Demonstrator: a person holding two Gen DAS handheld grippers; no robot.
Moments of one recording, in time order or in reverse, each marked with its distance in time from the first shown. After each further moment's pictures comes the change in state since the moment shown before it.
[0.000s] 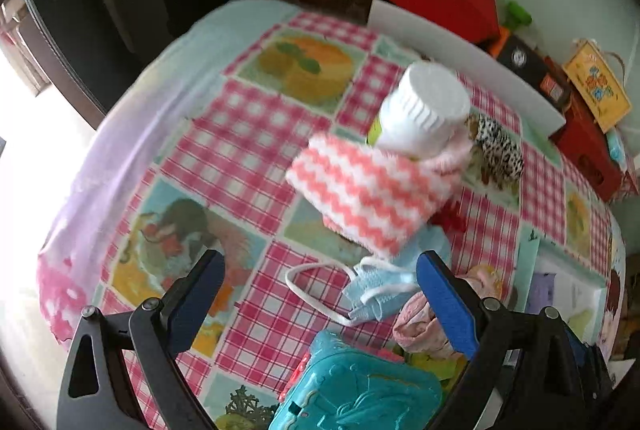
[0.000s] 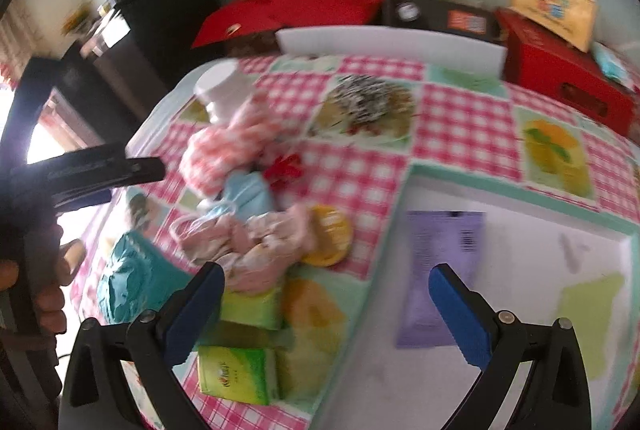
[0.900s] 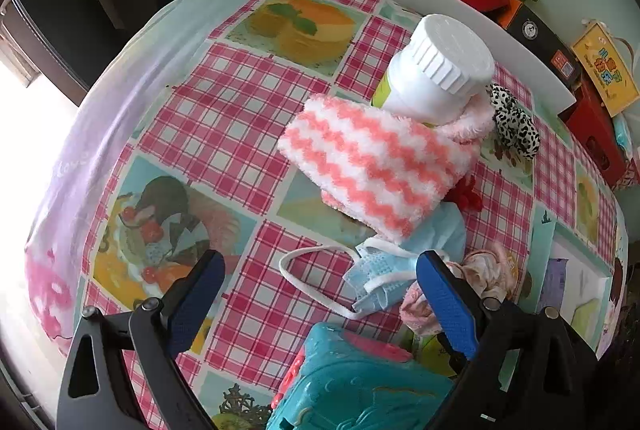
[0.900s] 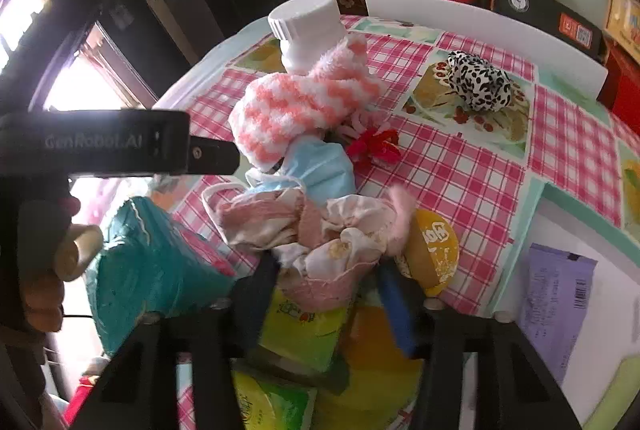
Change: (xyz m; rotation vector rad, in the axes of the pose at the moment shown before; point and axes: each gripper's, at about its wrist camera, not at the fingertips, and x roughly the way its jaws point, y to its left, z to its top) left arm 0.026 0.001 0.000 0.008 0.093 -0.005; right arm 0.054 0.033 0.007 -0.153 0.068 0.161
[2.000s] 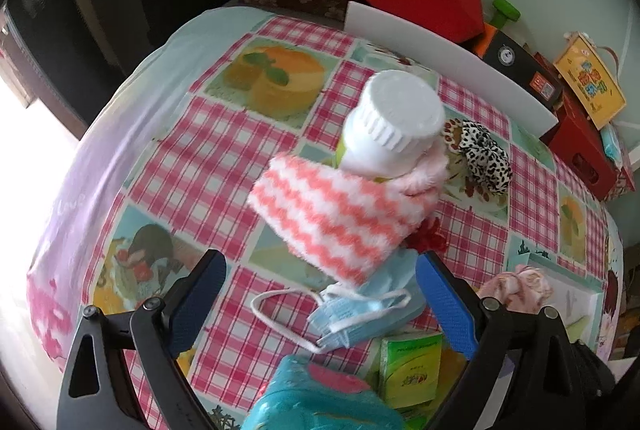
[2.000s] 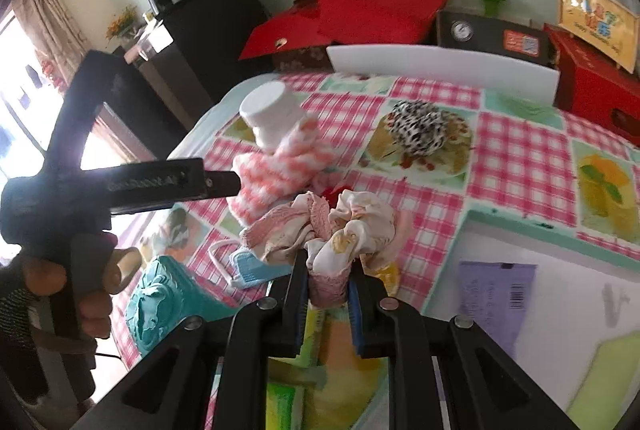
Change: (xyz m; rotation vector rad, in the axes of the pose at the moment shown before) left arm -0.017 -0.030 0.017 0.037 -0.114 -0.013; right arm -0.061 -0.032 0.007 0.115 -0.168 -0.009
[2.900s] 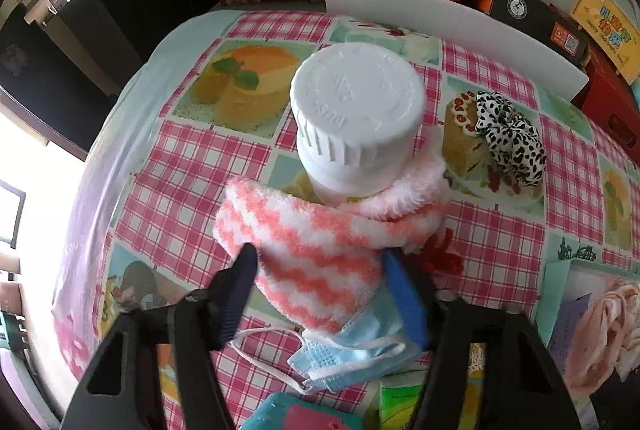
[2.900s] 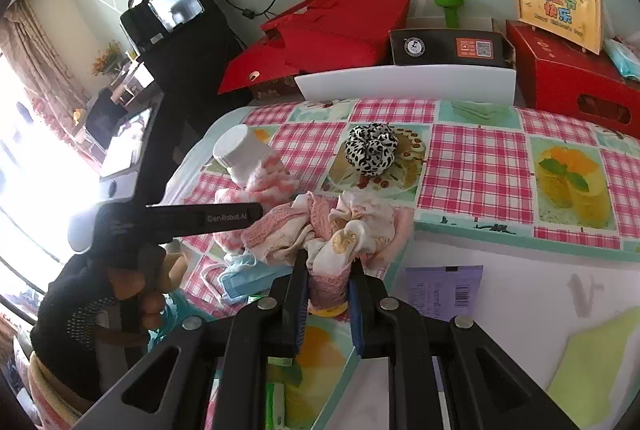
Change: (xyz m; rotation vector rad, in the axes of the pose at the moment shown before) left arm 0.041 -0.038 0.017 0.110 0.050 0.154; right arm -0.028 -0.033 0.002 0.100 -0.058 -0.009
